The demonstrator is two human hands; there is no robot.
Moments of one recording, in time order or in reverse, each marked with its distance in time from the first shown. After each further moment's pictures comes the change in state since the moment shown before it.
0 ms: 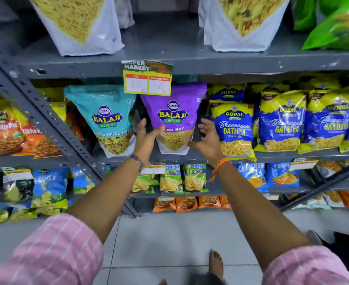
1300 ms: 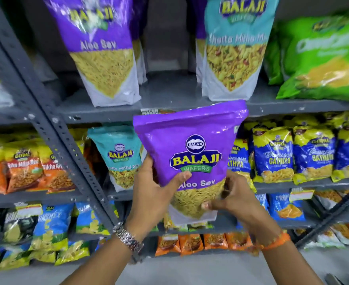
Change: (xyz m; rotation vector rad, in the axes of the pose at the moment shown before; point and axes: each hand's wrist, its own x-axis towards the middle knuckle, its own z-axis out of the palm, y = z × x) left_hand -0.172 0.111 -0.013 0.012 -0.018 0.475; right_hand -0.150 -0.106 -0.069 0.109 -0.238 -0.129
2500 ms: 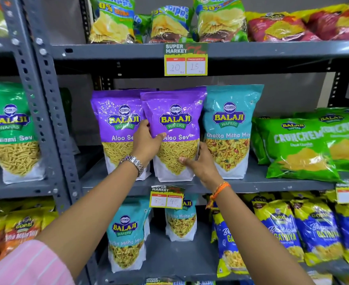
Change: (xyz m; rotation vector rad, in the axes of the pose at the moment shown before) left_hand 0.247 0.127 -0.016 0.342 0.122 0.196; right_hand 0.184 -0.176 0.039 -0.018 0.221 -0.340
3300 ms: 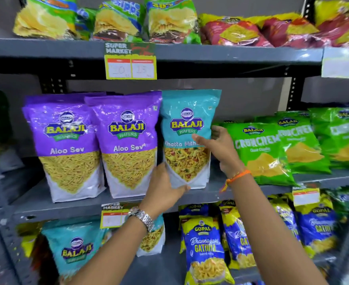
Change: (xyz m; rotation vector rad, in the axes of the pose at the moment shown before) left_hand -0.092 0.011 0.137 0.096 -0.354 0.083; right_hand 0.052 -0.031 -0.156 0.032 0.219 0.021
